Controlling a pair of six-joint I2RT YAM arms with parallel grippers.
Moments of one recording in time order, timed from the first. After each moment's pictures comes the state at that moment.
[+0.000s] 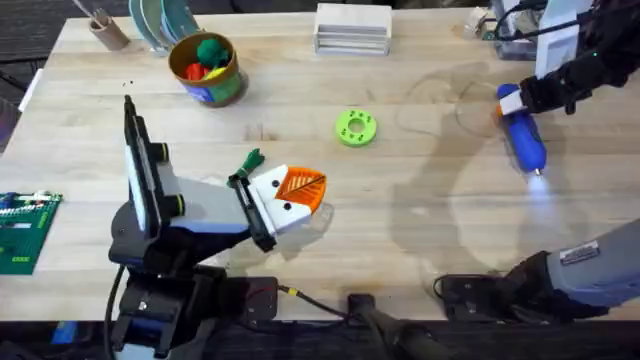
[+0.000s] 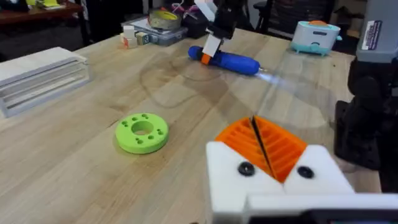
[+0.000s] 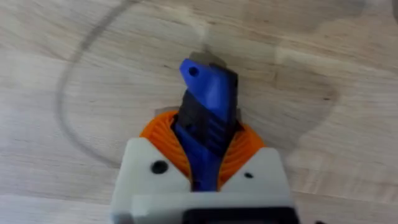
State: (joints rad) left arm -0.13 0.01 0.01 -0.08 0.97 -0.03; right arm -0.35 1.85 1.23 -0.66 -0.08 -0.56
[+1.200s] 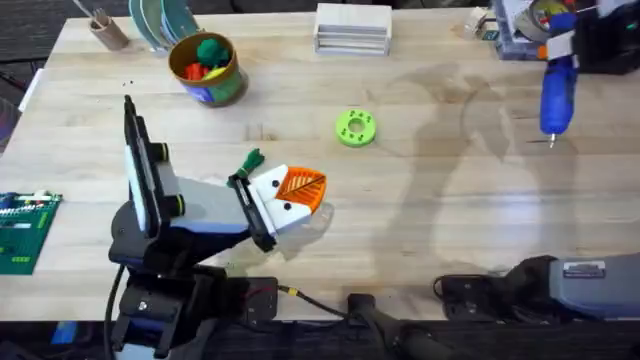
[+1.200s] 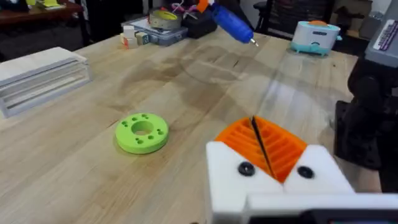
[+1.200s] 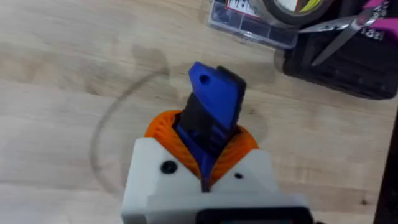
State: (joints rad) left arm -0.13 0.01 0.01 -0.08 0.97 -0.03; right arm -0.34 1.60 1.35 -0.73 -0.11 -0.54
